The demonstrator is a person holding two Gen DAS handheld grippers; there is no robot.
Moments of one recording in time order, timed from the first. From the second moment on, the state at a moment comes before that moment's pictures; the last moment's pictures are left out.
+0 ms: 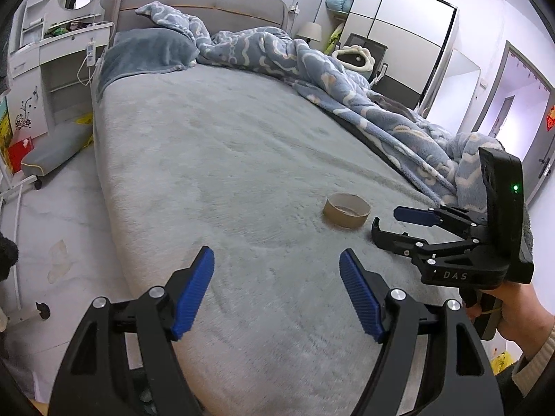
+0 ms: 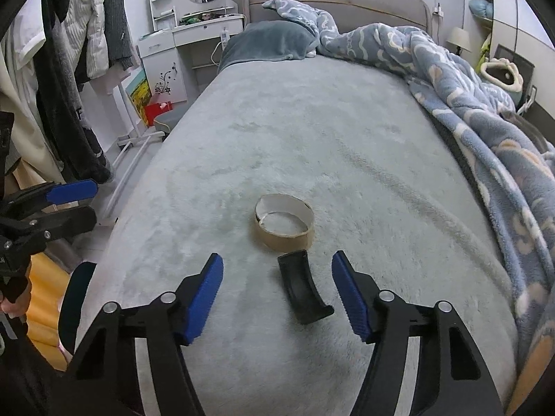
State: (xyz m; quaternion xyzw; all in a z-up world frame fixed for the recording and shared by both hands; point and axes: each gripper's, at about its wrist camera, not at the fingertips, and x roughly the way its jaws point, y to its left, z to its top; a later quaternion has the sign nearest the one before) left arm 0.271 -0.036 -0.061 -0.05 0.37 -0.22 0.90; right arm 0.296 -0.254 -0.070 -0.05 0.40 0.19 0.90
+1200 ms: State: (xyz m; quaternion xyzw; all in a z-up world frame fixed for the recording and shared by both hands) left arm 0.323 -0.141 -0.086 -0.04 0.38 -0.25 0.89; right arm 0.308 -0.315 -0.082 0.03 0.40 0.20 0.89
